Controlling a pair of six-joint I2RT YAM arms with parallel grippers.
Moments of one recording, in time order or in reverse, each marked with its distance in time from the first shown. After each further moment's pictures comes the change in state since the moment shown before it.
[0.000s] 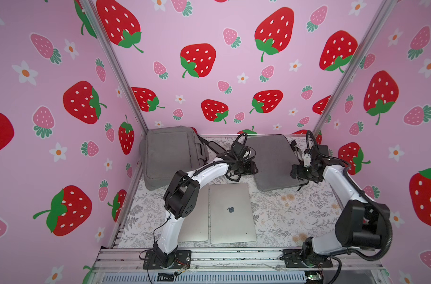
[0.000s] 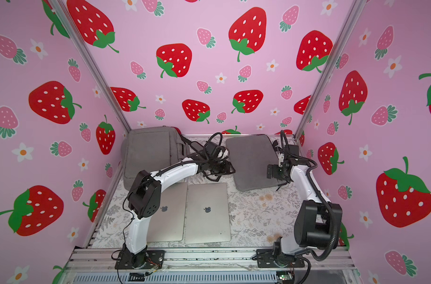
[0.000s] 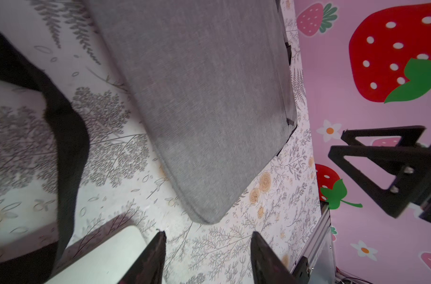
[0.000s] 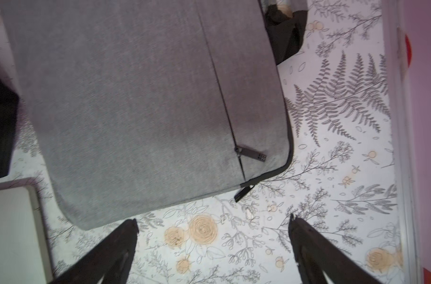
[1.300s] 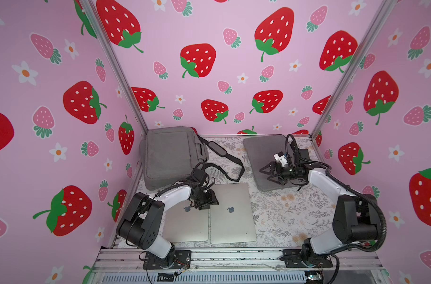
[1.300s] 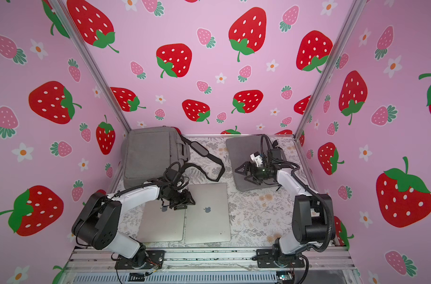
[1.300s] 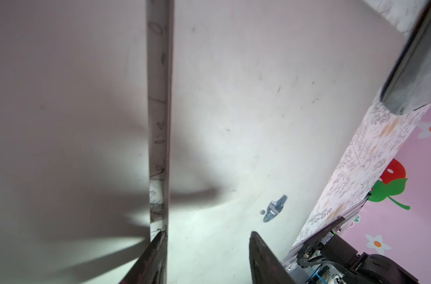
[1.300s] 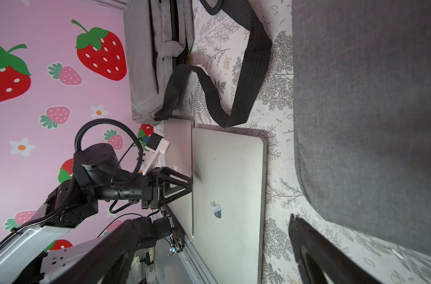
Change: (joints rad) left arm 0.272 -0.573 -0.906 -0.111 0.062 -0.017; right arm 0.205 0.022 -0.133 0.245 -0.835 0.407
